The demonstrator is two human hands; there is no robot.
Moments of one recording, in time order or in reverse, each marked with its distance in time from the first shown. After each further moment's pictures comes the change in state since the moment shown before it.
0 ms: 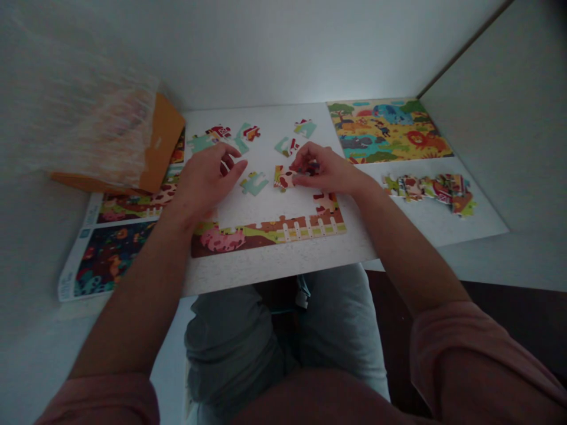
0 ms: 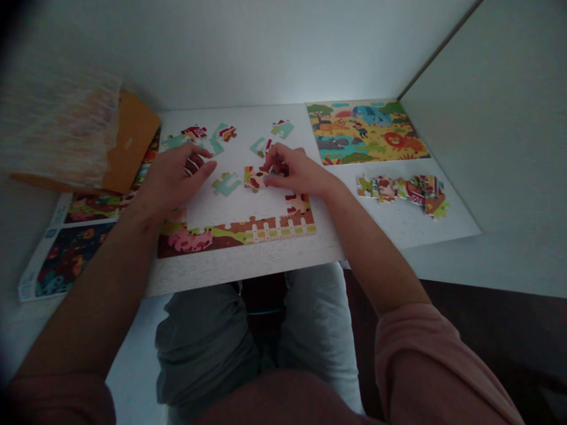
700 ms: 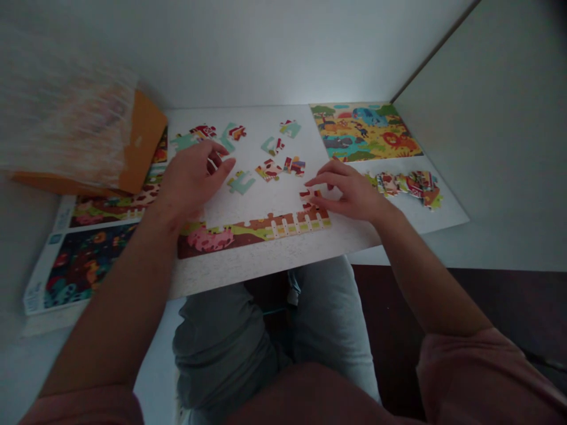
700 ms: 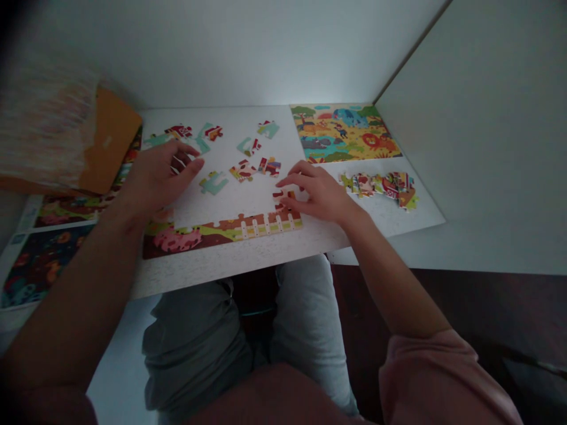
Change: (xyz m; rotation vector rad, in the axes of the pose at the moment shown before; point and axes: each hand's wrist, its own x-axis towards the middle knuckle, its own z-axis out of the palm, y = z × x) left_hand -0.002 0.011 -0.006 0.000 -0.023 0.013; right_hand -0.099 -0.024 -0.022 -0.302 0.115 -0.059
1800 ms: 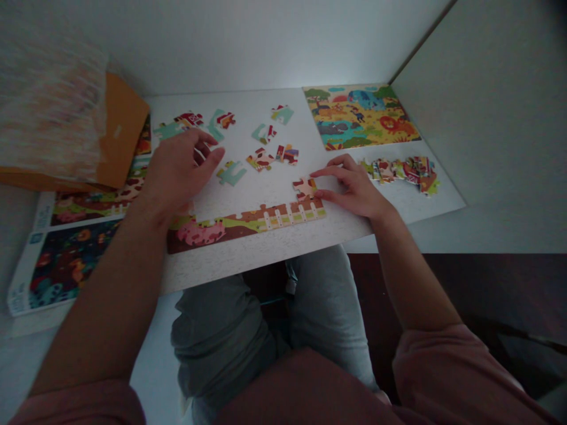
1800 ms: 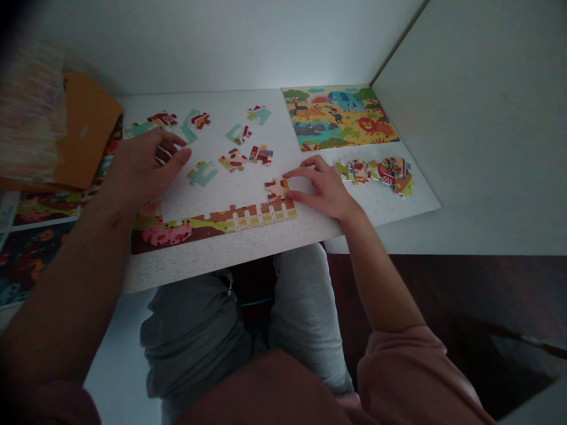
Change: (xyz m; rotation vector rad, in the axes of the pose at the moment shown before) left_hand 0.000 0.012 -0.003 0.071 -0.049 -0.058; right_hand -0.044 0.020 0.004 -0.090 0.023 0.195
